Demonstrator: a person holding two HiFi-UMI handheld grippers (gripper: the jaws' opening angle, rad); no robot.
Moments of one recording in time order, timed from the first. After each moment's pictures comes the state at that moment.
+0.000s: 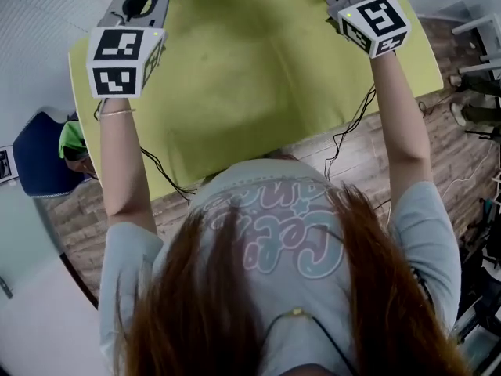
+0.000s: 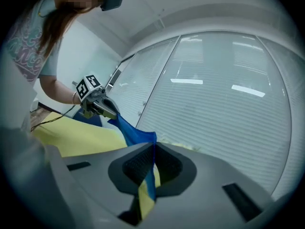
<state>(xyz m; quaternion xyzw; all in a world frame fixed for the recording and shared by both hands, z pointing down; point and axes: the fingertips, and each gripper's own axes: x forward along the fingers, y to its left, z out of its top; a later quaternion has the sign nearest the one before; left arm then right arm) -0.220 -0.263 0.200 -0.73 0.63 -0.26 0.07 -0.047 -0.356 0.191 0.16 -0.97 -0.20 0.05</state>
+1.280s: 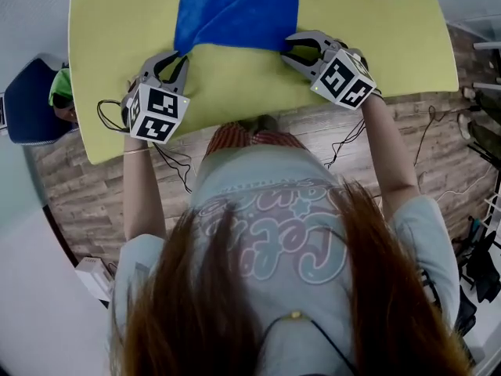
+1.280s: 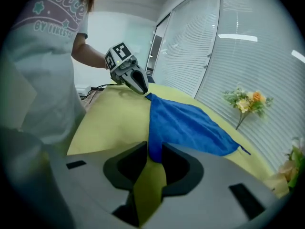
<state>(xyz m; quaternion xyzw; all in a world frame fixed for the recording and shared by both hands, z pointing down) -0.171 -0.081 0.432 -0.69 0.57 -0.44 -0.09 -0.004 -0.177 0.442 -0.10 -0.92 -0.18 0.32</state>
